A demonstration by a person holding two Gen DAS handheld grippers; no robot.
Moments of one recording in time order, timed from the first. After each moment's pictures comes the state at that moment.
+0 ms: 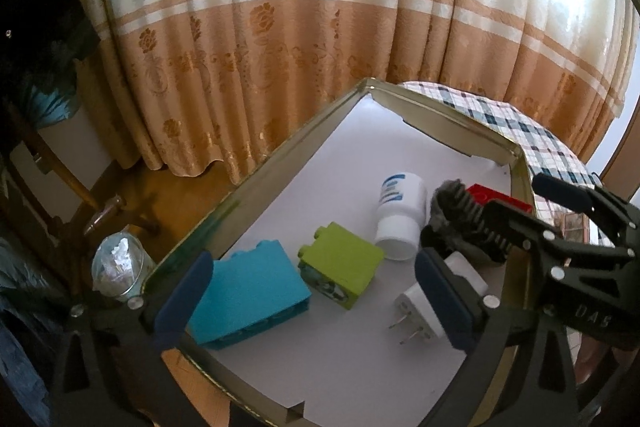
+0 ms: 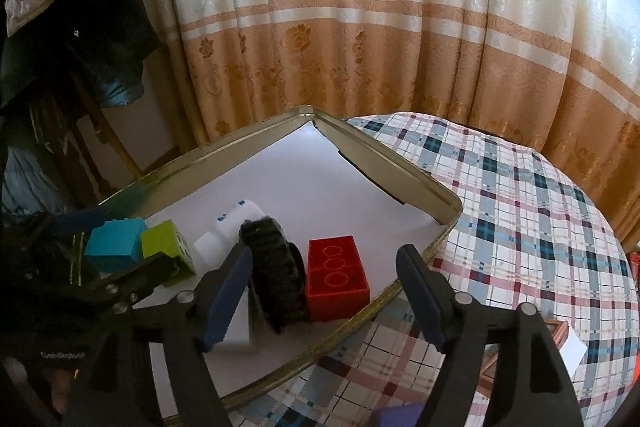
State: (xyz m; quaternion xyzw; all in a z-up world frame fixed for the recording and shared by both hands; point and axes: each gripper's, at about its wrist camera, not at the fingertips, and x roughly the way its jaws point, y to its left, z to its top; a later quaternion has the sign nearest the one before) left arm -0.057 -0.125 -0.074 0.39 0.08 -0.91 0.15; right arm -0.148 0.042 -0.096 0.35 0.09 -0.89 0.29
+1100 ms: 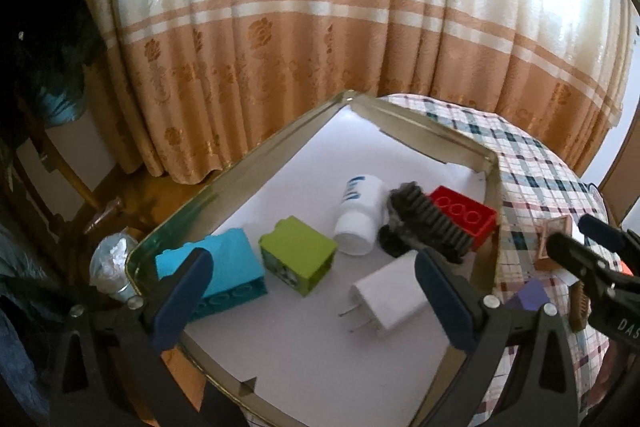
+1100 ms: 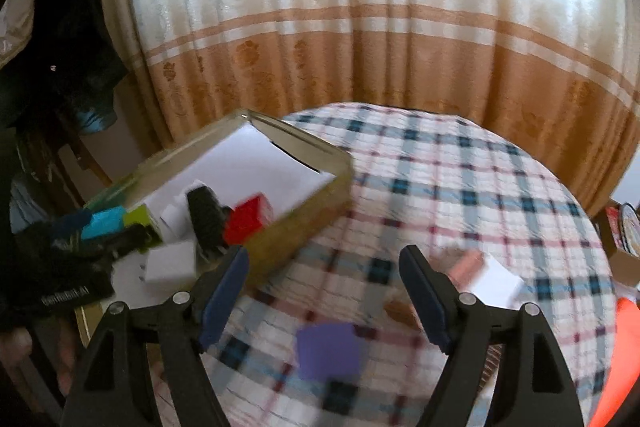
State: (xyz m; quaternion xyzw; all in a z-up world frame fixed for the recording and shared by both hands) left arm -0.044 -0.090 -0.065 0.36 0.07 -0.92 0.15; right arm -0.120 0.133 -0.088 0.35 0.05 -0.91 0.22
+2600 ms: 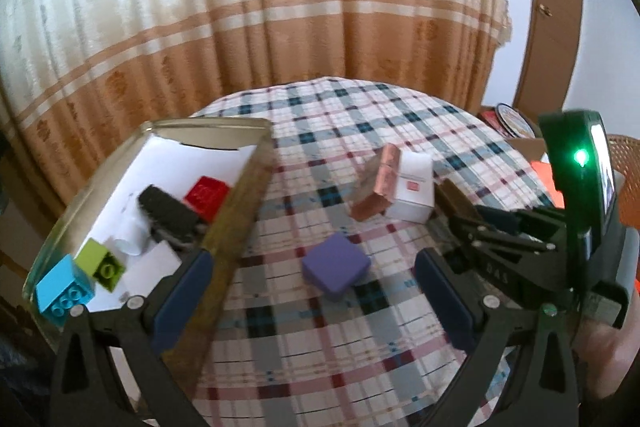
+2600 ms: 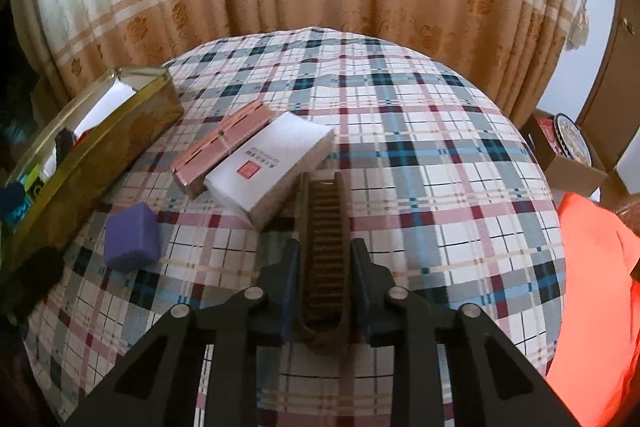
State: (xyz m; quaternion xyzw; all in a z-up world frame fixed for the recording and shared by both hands) left arm -0.047 0.069 -0.062 0.37 -0.04 -0.93 -0.04; right arm -0.118 0.246 -0.143 0.42 0.01 -0.90 0.08
